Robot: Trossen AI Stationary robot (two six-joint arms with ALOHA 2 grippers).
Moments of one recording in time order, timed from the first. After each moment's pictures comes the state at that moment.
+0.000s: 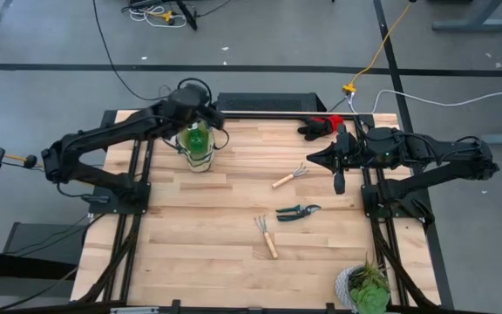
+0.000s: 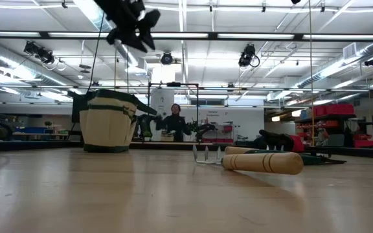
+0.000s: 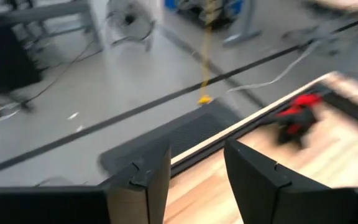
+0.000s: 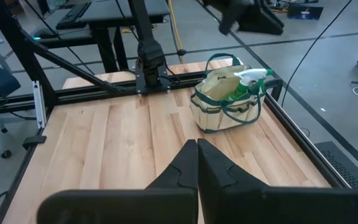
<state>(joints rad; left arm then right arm) 0.41 1.27 1.19 -0.35 -0.51 -0.28 0.08 0.93 1.13 -0.55 0.19 0.12</state>
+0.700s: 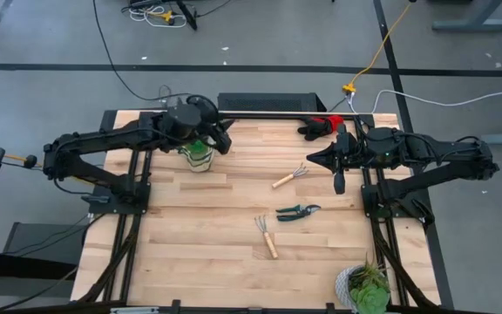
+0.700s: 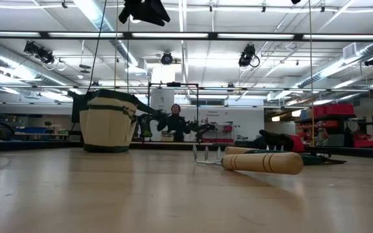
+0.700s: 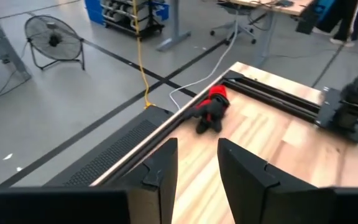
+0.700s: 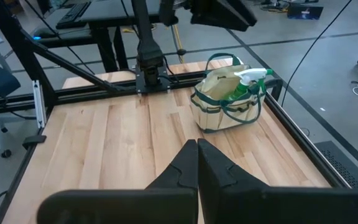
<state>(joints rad) 0.17 1.27 1.29 -0.40 -0.47 -0.21 0.08 0.93 1.13 -0.55 0.19 0.12</state>
